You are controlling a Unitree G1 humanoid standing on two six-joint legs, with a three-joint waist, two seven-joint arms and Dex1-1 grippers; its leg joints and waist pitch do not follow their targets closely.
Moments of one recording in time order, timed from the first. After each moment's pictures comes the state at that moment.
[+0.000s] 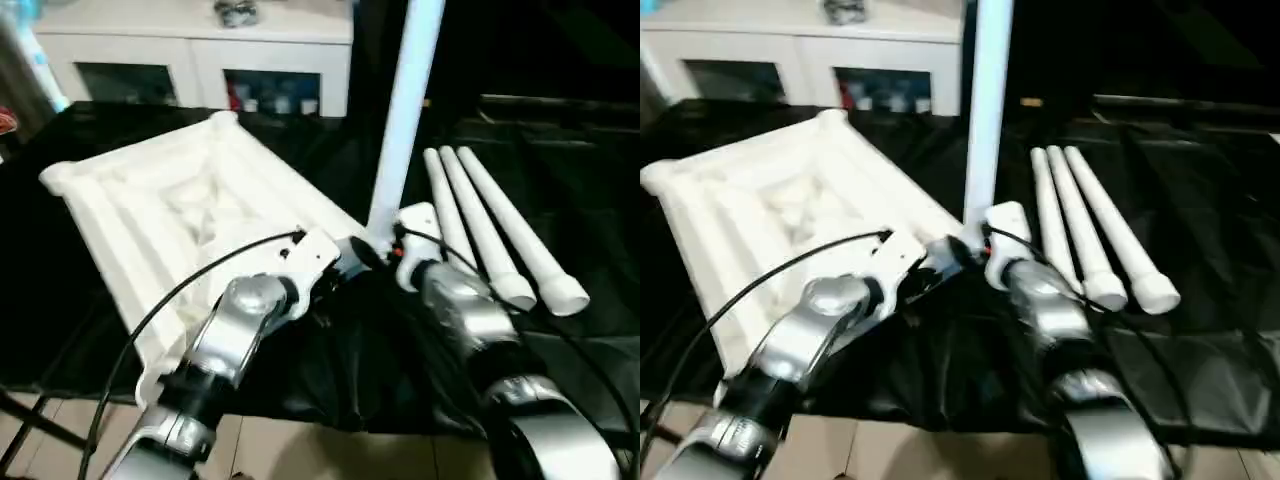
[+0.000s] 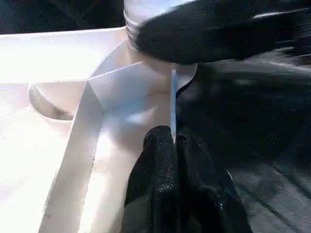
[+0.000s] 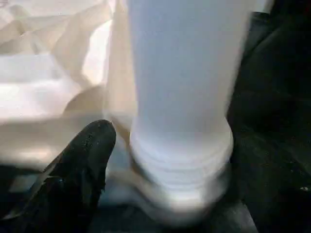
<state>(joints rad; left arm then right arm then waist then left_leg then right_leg) -0.56 0.11 -0.24 0.46 0.11 0.34 -0.59 -0.59 -0.15 -0.03 0.75 0.08 0.04 0.53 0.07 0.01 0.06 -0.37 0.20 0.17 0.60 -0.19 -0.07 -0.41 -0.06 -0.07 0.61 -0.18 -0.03</state>
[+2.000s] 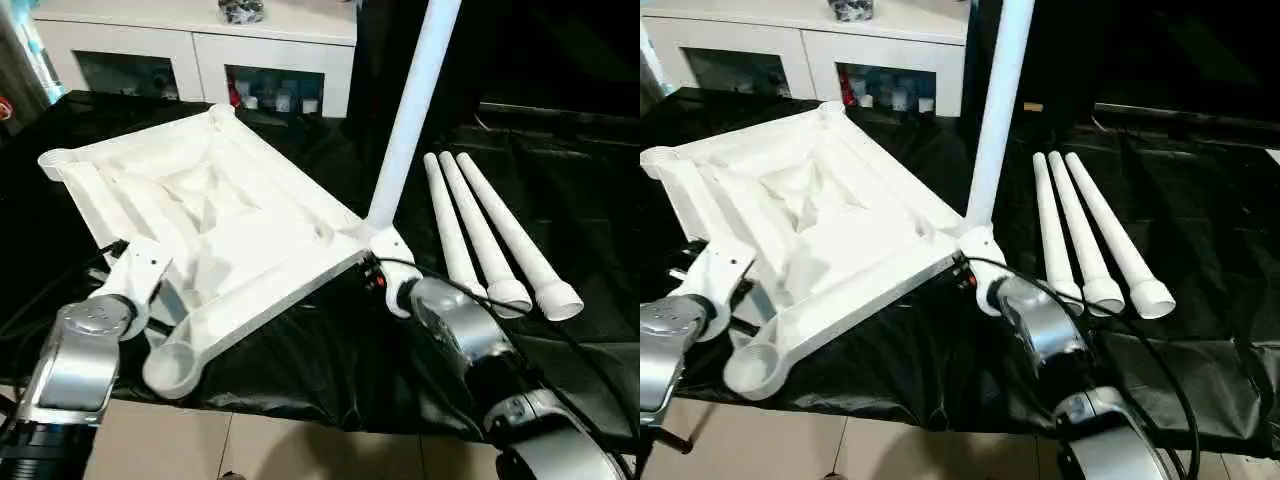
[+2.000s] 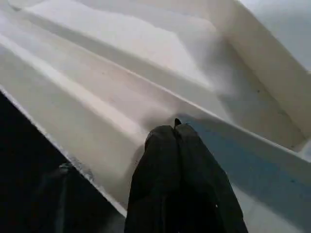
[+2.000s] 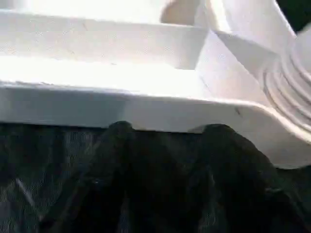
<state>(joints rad) -0.23 0.46 0.02 -0.05 0.22 0.84 -0.45 -0.60 -0.13 0.17 0.70 -0.02 0.26 0.51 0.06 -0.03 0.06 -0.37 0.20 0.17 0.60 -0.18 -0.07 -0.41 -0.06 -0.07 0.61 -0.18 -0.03</state>
